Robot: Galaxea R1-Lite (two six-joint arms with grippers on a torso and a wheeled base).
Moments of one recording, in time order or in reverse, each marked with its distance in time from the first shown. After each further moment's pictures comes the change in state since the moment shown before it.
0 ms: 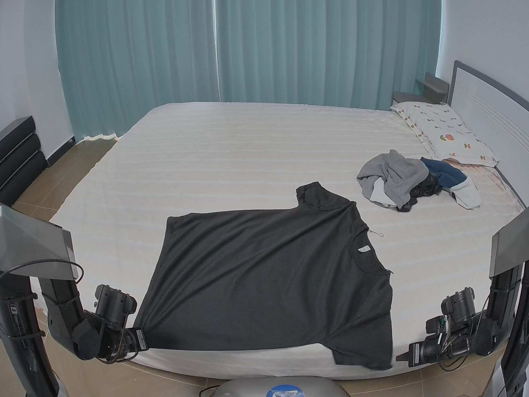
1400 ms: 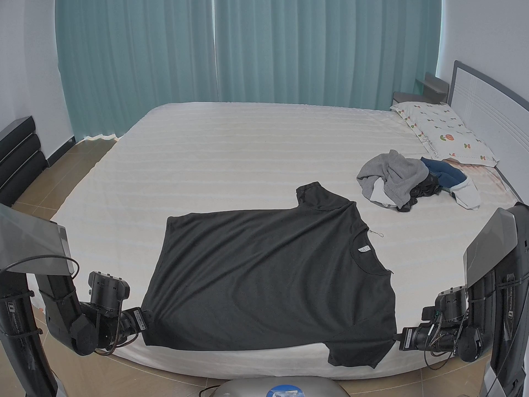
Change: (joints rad) left arm 0.033 -0.013 -0.022 -0.155 -0.021 -0.037; right arm -0.017 0.244 -0.001 -0.450 -0.096 0.081
